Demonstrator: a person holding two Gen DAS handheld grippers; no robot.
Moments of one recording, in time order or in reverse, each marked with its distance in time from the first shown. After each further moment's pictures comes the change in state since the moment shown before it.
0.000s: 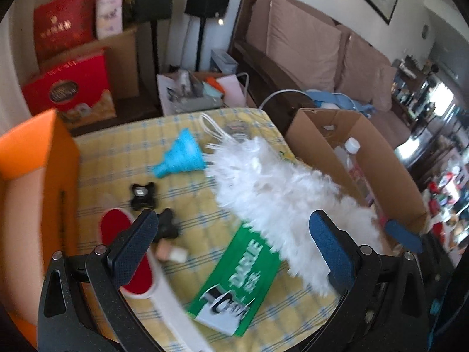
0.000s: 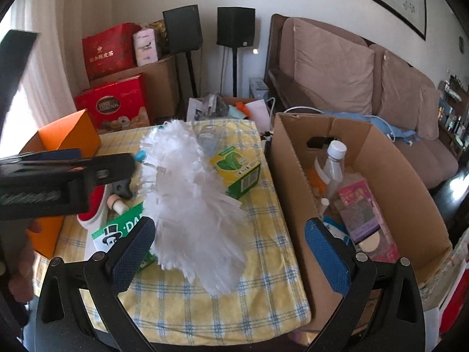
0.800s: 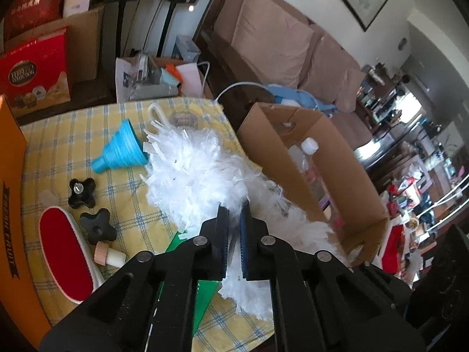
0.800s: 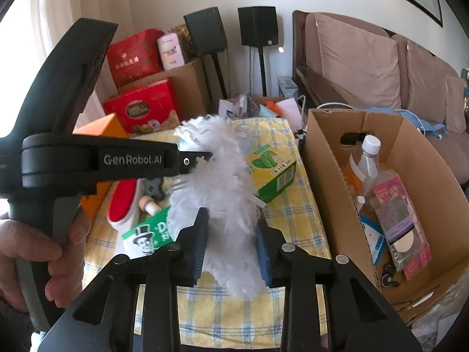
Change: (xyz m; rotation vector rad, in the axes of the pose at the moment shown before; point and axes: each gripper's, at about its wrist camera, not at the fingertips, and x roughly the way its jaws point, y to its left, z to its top) left arm 0.007 -0.020 0.006 -0.032 0.036 -0.205; right arm -0.001 0.004 -0.003 0.026 -0.016 0.170
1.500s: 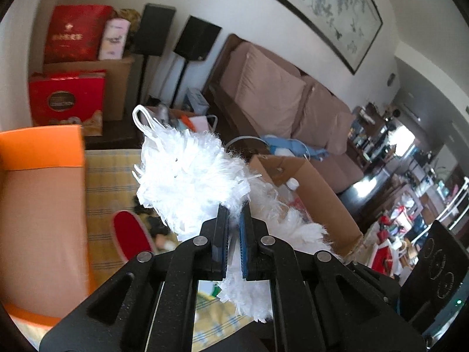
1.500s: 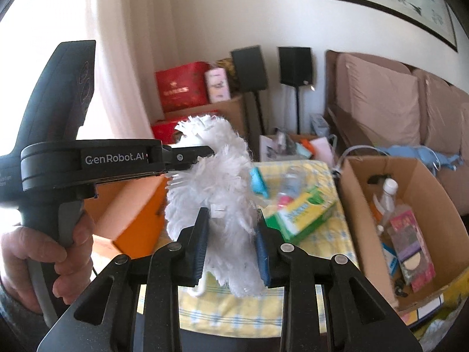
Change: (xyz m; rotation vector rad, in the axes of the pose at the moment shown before) left arm -0.143 0.034 -0.023 -0.033 -0.246 -0.007; right arm -0.073 0.085 0.012 -0.105 -0.142 0.140
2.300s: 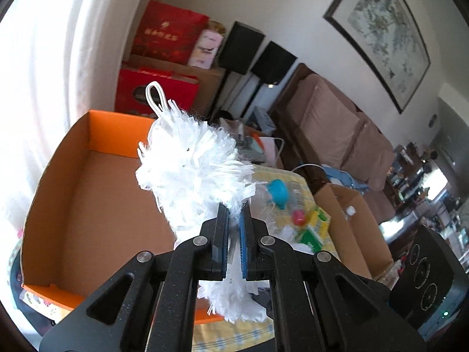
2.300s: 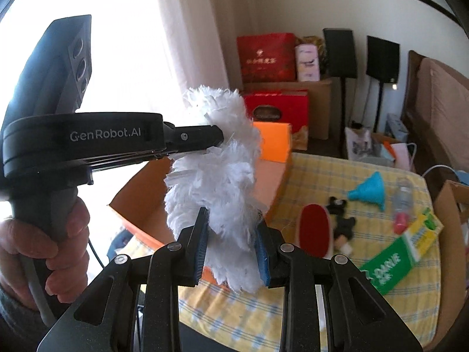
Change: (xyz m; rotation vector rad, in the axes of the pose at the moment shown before) left arm -0.082 0.134 -0.021 -0.188 -0.083 0.196; right arm 0.094 0.128 0.001 -0.150 0.146 0.251
